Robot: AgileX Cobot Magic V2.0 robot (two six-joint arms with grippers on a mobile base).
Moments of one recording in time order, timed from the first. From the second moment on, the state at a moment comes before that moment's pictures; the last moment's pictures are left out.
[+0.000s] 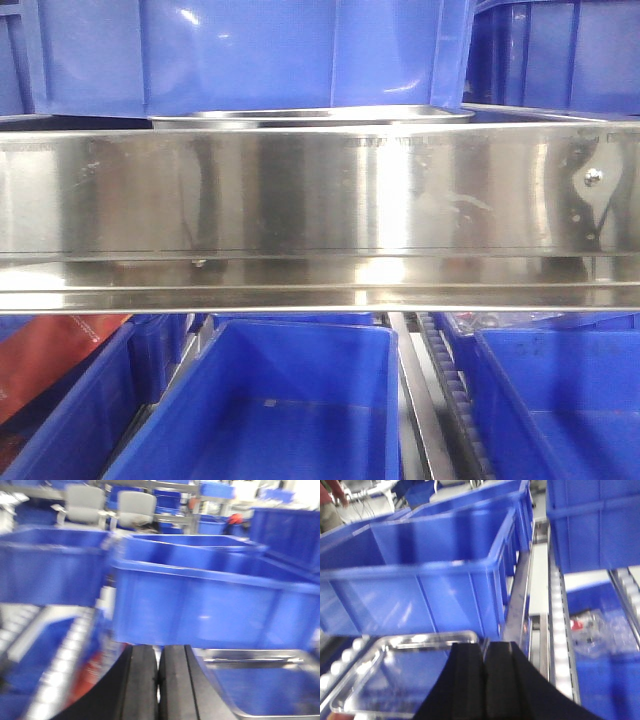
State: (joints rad) left arm -0.07 0.53 -0.84 -0.13 0.53 -0.03; right arm 0.07 0.79 -1.07 0.26 0.62 0.04
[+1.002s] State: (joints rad) left arm -0.38 1.12 -1.20 0.07 0.65 -0.21; right arm 0.32 1.16 -1.13 0.13 0.72 0.09
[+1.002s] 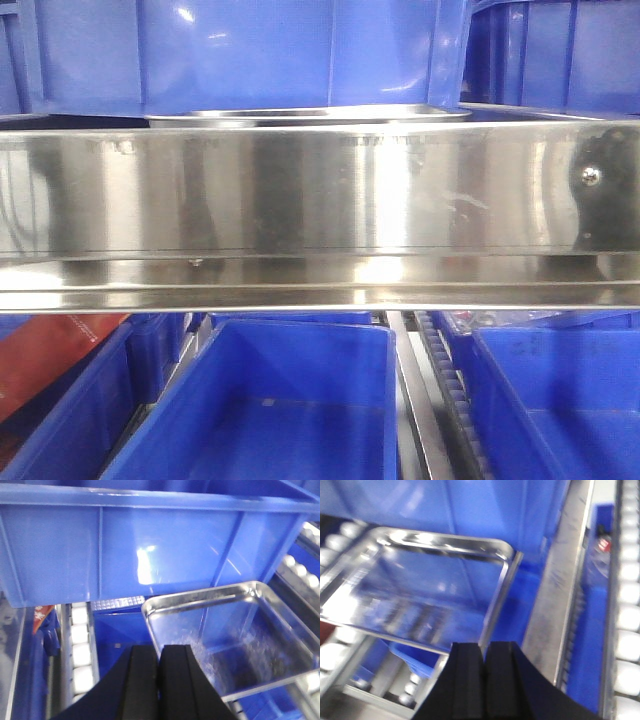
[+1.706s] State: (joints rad) left arm -0.42 1.34 -1.28 0.08 0.69 -0.28; right arm 0.44 1.47 -1.34 -0.20 0.80 0.42
